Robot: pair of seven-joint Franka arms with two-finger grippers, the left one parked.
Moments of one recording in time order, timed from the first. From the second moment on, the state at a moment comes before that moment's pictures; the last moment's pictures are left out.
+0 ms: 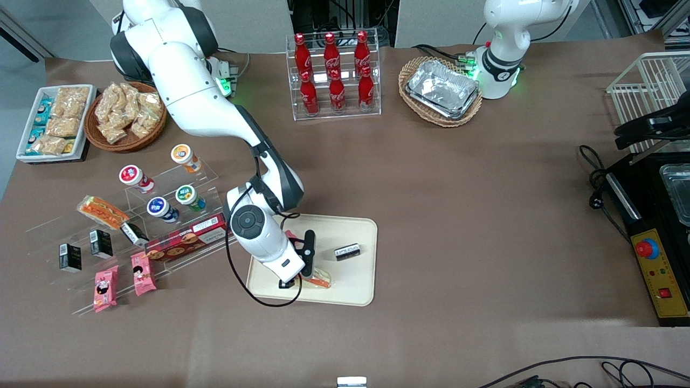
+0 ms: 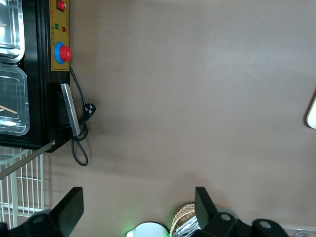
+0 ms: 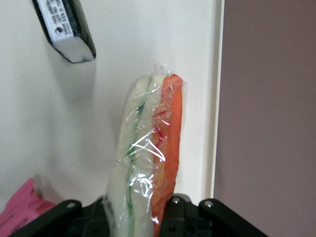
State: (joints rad) arm 0.53 0.84 -0.08 -1.41 0.10 2.42 -1.10
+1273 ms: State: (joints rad) arm 0.48 0.66 -0.09 -1.38 0.10 2.13 -1.10
